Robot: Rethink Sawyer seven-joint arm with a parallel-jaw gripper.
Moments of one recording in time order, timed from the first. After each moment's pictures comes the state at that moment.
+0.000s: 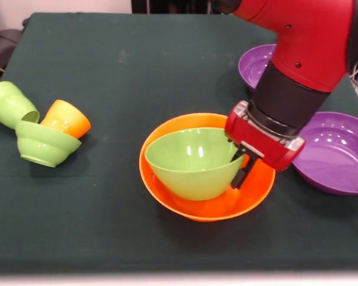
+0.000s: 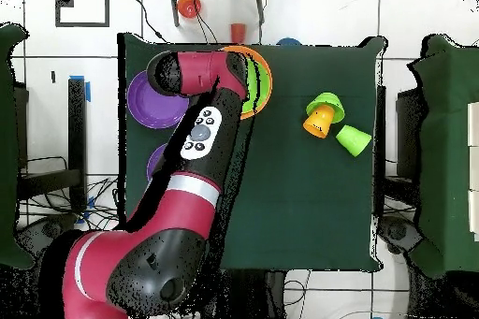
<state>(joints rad) 0.14 0.03 -0.57 0.74 0.28 0.66 2.40</state>
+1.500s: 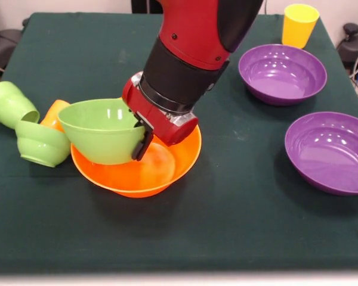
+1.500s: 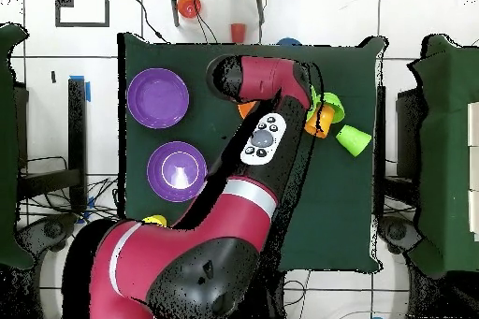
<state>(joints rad) 0.01 -0.07 -0.54 0.86 0.17 0.66 2.40</state>
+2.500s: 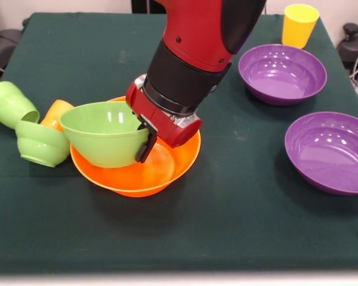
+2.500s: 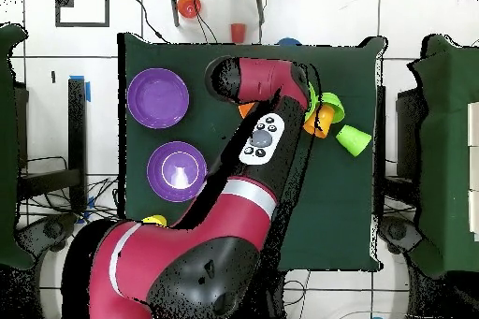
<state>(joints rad) 0.01 -0.07 -0.53 0.87 0.16 0.64 2.40</state>
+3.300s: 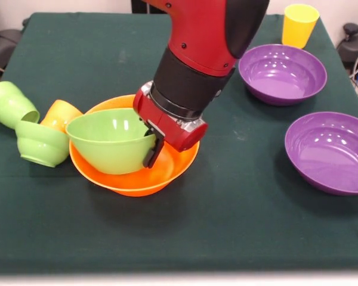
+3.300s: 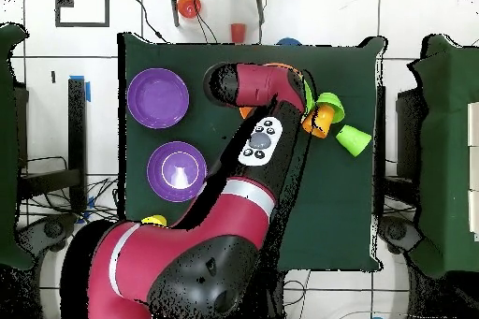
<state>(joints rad) 0.02 -0.07 -0.50 0.90 0.16 0.58 2.40</state>
